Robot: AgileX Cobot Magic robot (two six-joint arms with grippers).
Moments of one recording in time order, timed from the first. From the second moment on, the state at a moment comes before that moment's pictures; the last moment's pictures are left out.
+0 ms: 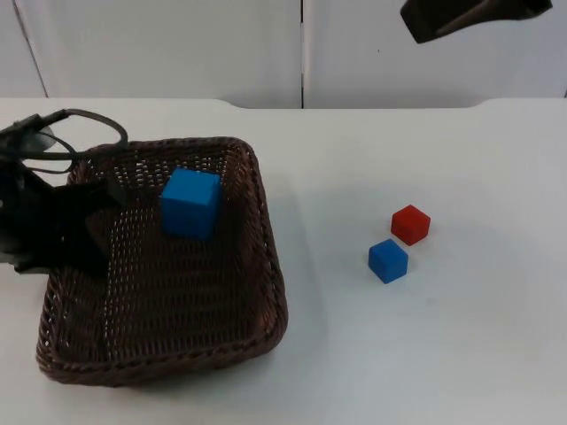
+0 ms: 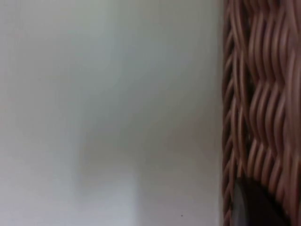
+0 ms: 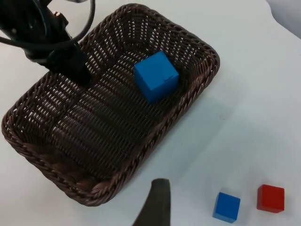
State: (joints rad) right arm 0.60 1.39 -1.18 0.29 0.66 -0.45; left arm 0.02 1.94 -0.89 -0.92 0.48 0.64
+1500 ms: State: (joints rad) right arm 0.60 1.26 -1.17 0.29 0.65 -0.40; left arm 0.02 1.34 -0.87 -0.91 0.67 0.70
